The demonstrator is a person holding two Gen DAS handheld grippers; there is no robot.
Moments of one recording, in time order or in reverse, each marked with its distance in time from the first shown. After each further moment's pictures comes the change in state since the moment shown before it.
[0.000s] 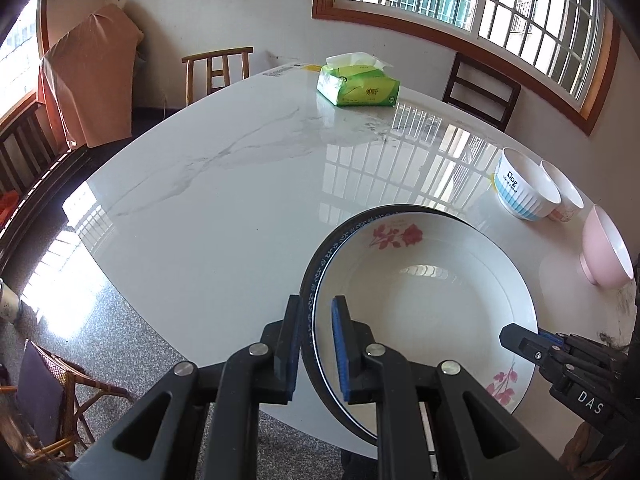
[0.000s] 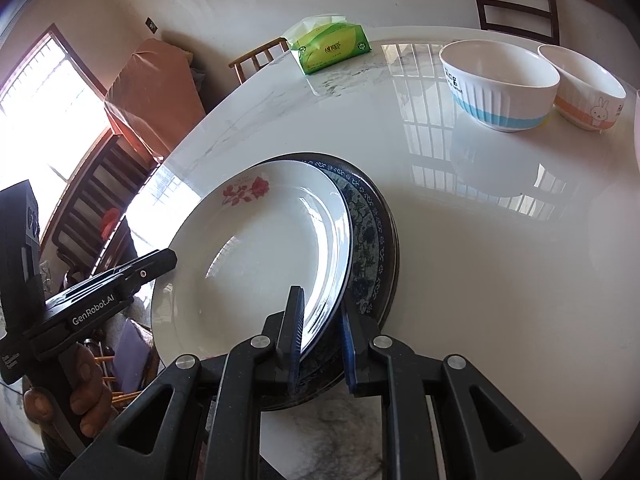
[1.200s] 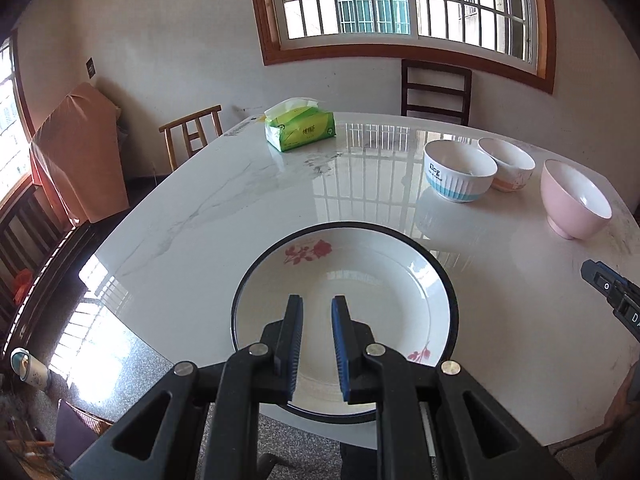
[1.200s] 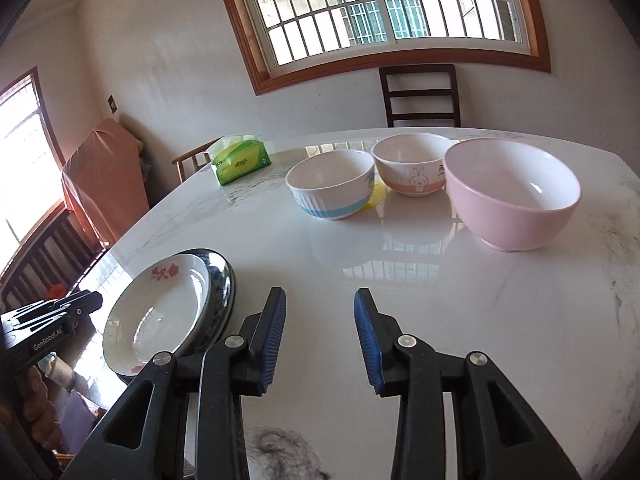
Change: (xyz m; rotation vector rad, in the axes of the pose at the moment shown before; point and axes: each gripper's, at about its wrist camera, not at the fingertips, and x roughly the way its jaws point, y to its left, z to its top) left arm -0.056 -0.091 -0.026 0.232 -0.140 0.053; right arm -0.105 -0.081 -0.037 0.073 -0.398 -0.250
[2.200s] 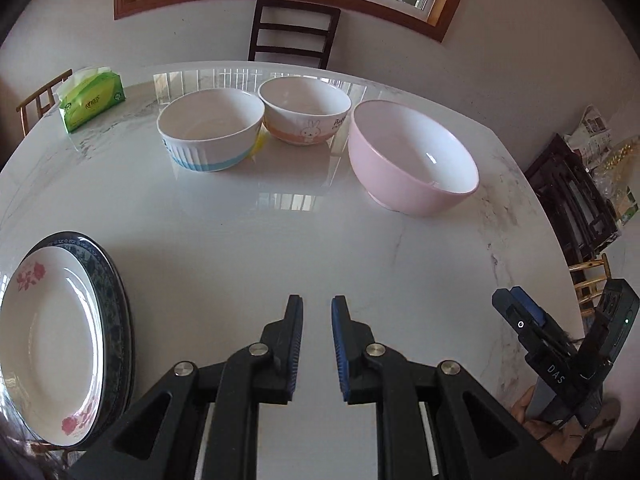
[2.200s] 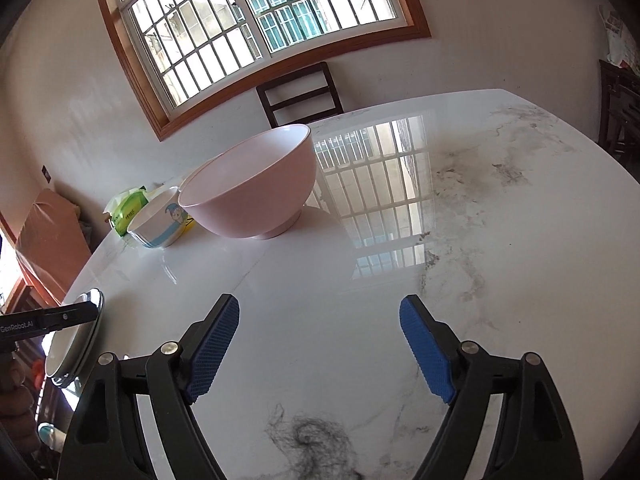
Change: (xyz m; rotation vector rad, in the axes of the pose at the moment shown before) left arm 0.046 -0.192 0.048 0.084 0.256 -0.492; right arm -0.055 -0.197 -0.035 0.246 -0.053 -0.147
